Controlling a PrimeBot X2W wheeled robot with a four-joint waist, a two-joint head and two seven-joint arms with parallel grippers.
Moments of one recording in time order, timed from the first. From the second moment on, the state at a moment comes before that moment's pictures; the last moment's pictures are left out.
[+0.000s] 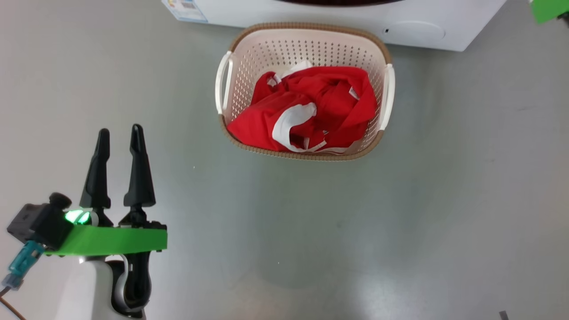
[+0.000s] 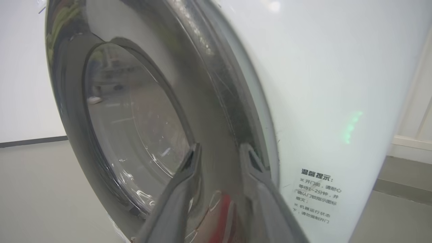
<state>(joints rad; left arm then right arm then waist) -0.33 0.03 -0.08 0.11 -0.51 -0.13 -0.25 -1.20 -0.51 0.40 0.57 0.56 0.14 -0.26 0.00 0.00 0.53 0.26</state>
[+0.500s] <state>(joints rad) -0.27 0.05 -0.06 0.12 -0.50 -0.13 -0.25 -1.03 -0.46 0.34 0.48 0.56 0.14 -0.26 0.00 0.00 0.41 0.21</state>
